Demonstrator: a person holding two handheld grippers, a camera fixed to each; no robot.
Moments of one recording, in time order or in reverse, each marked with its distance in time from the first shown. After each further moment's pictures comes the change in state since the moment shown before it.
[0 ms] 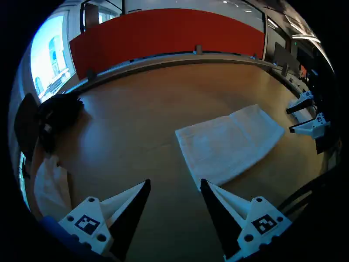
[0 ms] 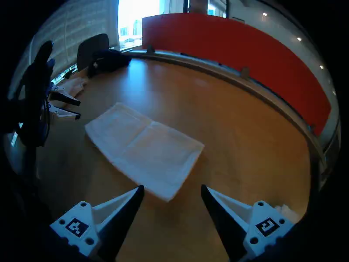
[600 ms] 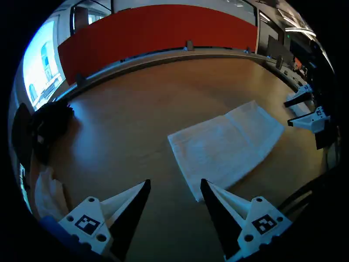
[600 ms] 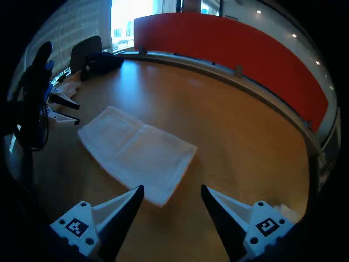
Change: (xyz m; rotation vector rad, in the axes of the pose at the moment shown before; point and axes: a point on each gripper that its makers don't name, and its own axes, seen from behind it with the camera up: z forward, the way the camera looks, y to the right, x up) left arm 0.012 0.009 0.021 -0.047 -0.026 0.060; right arm 0.004 0.009 0.002 -0.052 0.008 0.050
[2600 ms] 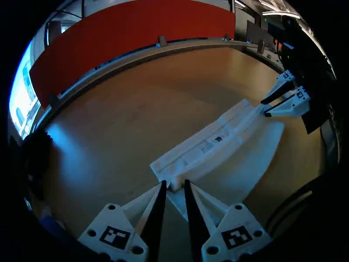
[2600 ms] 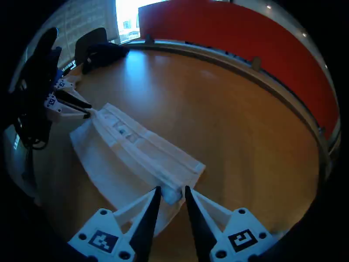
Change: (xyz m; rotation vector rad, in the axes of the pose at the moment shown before) left arm 0.042 0.020 0.059 -0.124 -0.033 0.174; right arm 0.026 0.008 0.059 0.086 -0.086 -0.028
